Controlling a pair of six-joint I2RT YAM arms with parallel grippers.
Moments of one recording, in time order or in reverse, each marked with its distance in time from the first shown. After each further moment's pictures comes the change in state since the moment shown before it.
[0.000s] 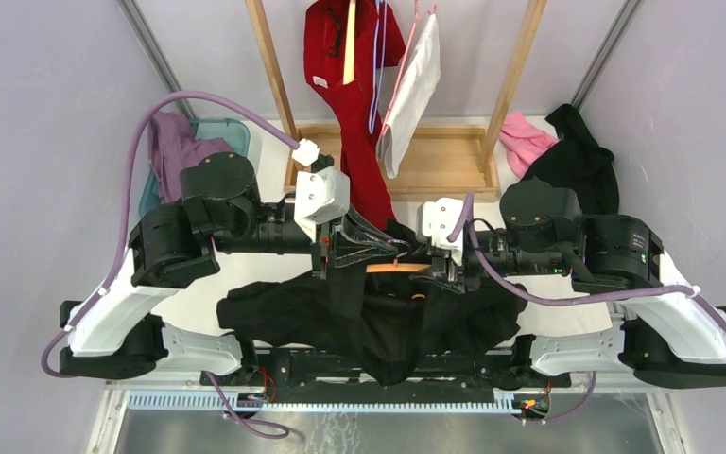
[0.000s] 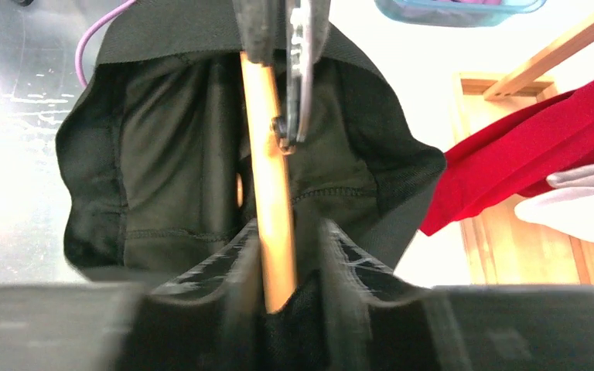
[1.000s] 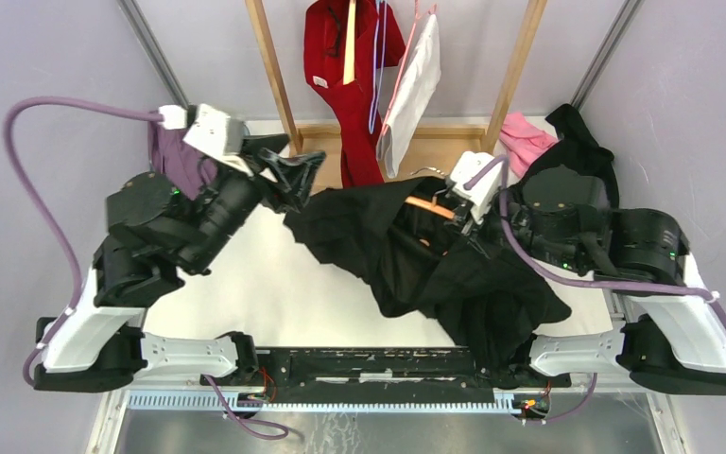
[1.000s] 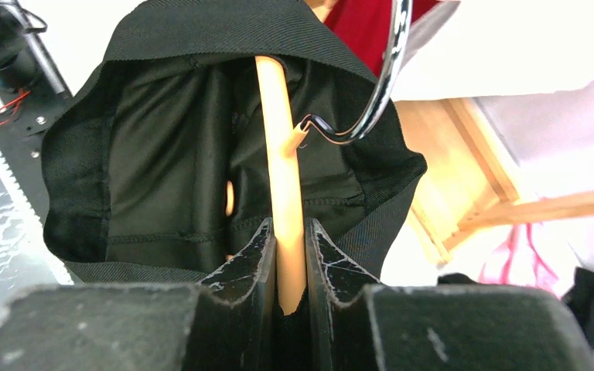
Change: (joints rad) left arm 0.000 -0.159 -0.155 0.228 -0.935 -0.088; right arm -0.082 -0.004 0.067 -0.077 0.374 0.097
